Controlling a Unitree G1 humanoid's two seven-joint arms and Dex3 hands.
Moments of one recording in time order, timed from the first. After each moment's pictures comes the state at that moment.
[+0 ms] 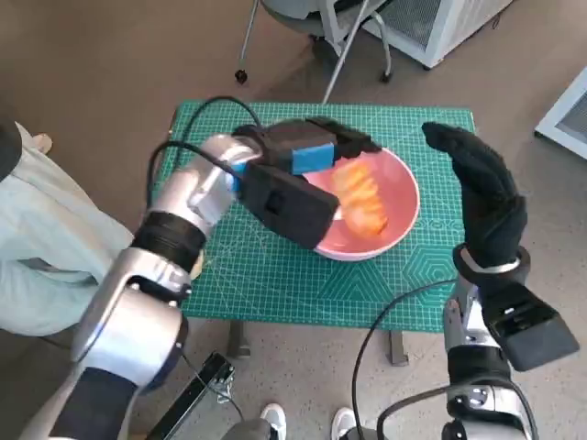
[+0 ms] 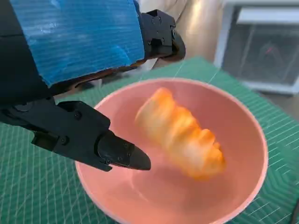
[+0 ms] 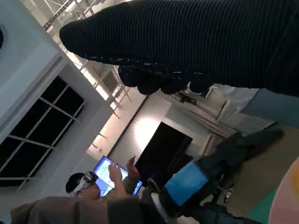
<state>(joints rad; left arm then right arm) -1.25 0.30 -0.44 1.11 0.56 -0.62 -0.43 -0.64 -0.15 -0.15 0.67 0.28 -1.05 0.44</state>
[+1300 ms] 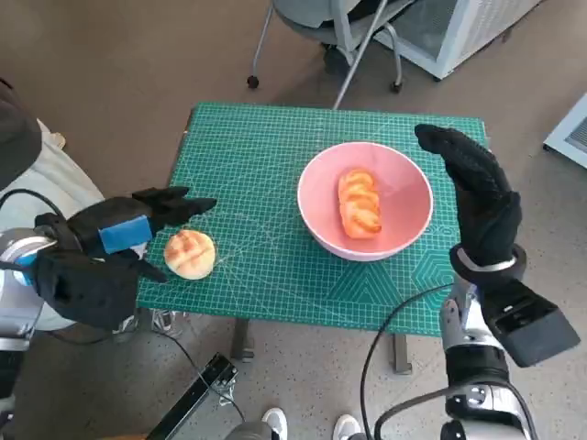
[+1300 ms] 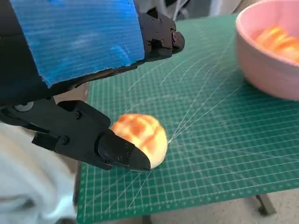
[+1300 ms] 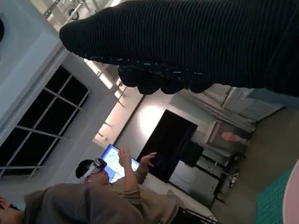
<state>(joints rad) -0.48 0.90 -0.12 0.24 0.28 -0.31 -0.78 -0.67 -0.15 -0.15 0.72 0.31 -1.04 0.50</state>
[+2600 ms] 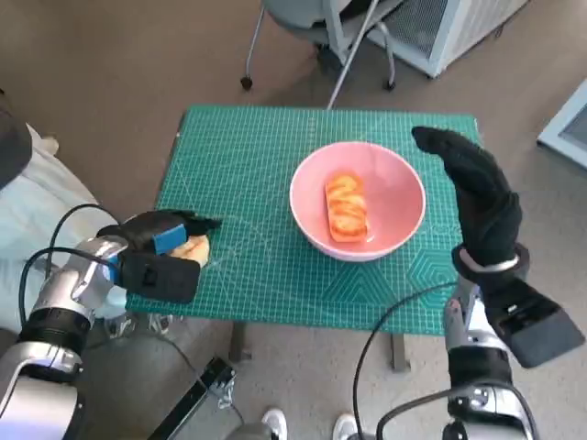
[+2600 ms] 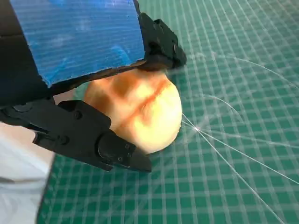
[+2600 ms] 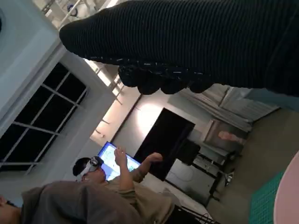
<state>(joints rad) -0.77 0.68 -0.43 0.99 0.65 -0.47 -0.29 -0.65 -0.15 -0.16 0.67 0.31 -1.01 0.52</state>
